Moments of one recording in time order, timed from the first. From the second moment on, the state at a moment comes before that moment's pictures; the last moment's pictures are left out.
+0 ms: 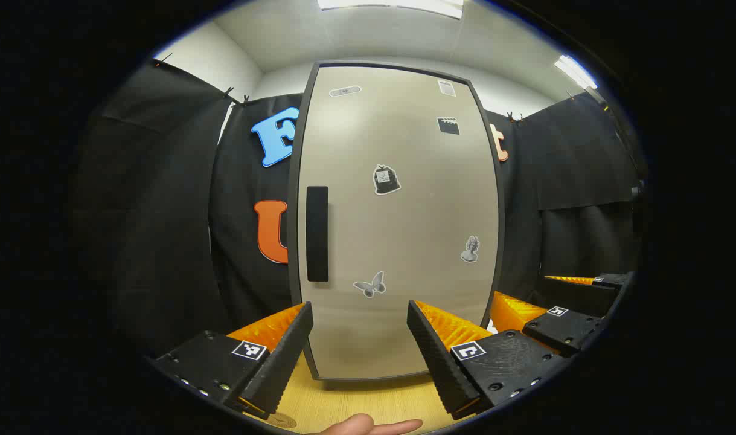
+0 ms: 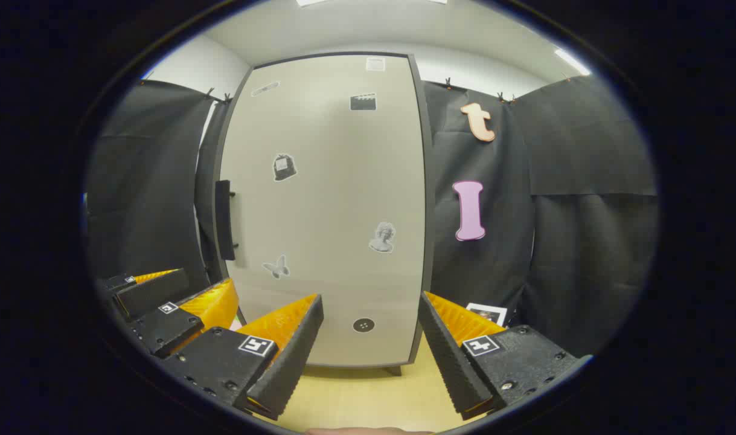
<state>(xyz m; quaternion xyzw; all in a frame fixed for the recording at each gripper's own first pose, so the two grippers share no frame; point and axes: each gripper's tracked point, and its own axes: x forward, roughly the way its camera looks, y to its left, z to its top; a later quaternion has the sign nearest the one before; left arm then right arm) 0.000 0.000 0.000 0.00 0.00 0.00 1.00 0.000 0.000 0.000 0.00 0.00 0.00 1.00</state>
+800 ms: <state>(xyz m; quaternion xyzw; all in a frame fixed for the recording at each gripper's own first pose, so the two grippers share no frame) -0.003 0.014 -0.001 -0.01 0.00 0.02 1.00 -0.003 -0.009 -0.003 0.01 0.00 -0.01 1.00</state>
